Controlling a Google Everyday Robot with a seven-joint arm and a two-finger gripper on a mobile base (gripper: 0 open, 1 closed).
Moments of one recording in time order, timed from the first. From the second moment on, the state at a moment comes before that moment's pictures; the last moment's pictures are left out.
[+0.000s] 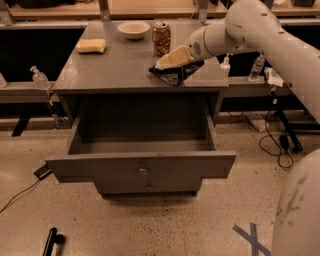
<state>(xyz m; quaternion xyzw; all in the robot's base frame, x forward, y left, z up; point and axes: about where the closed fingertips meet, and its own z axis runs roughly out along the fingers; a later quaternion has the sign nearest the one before) 0.791 -0.078 0.914 -0.35 0.80 0.14 0.47</state>
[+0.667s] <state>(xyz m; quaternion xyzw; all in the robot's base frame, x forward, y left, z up) 0.784 -0.097 0.996 -0.34 0.74 0.17 0.55</state>
